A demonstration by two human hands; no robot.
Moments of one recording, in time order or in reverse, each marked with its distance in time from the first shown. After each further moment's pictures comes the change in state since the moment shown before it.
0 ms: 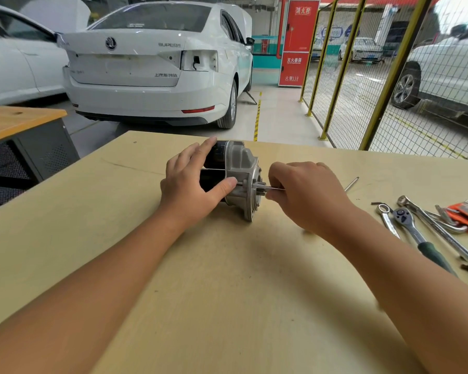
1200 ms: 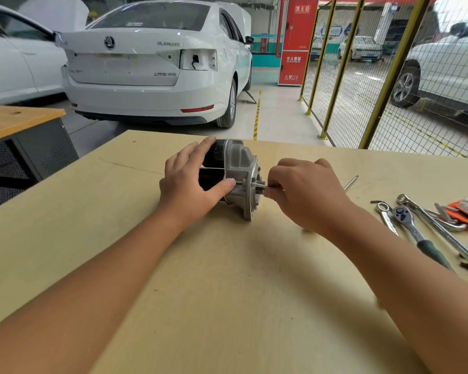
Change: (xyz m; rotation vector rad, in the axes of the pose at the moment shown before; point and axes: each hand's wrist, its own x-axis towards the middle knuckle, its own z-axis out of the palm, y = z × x) left_hand 0.000 -0.003 0.002 0.009 0.017 0.019; right_hand -0.001 0.001 0.001 -0.001 0.002 -0.020
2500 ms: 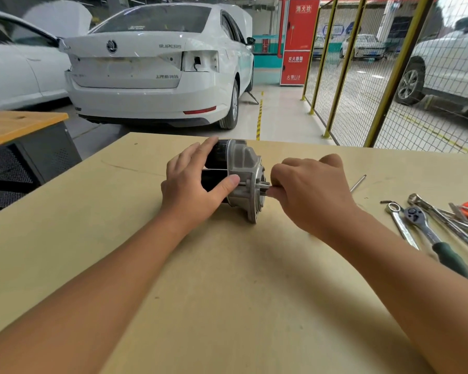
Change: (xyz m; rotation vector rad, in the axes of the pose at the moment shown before) left_hand 0.001 0.001 0.002 0.001 0.000 -0.025; right_hand 0.001 -0.008 0.000 -0.135 0.032 0.044
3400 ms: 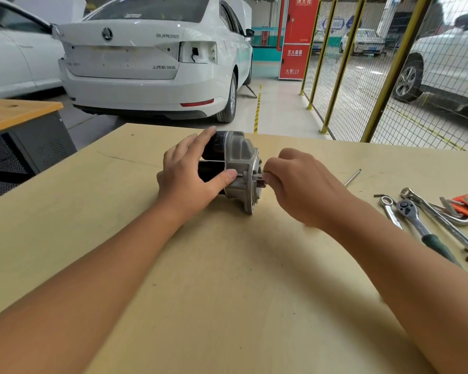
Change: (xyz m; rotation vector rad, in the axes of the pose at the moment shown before) left_hand 0.001 -0.002 0.002 0.006 0.014 -0.003; right_hand 0.001 0.000 -0.005 0.259 -0.069 -0.059
